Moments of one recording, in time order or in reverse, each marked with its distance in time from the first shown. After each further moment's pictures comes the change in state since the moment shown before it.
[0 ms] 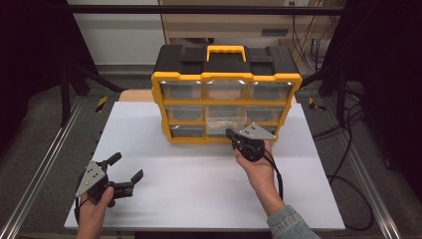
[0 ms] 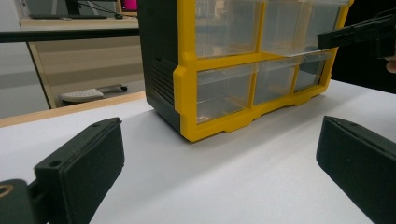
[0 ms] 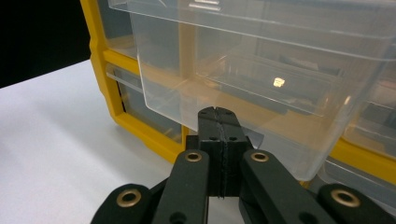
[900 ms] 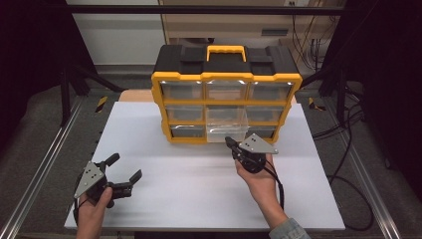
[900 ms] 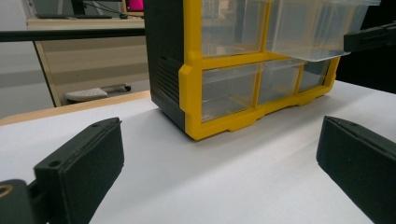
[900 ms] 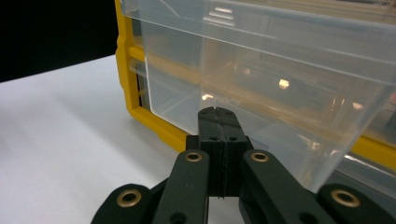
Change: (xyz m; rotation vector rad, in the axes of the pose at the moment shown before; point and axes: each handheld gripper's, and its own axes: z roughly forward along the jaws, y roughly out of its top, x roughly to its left) left arm 0.001 -0.001 -0.003 -0.004 0.017 -0.003; right arm 0.017 -0.011 -0.021 -0.047 0.011 -0.064
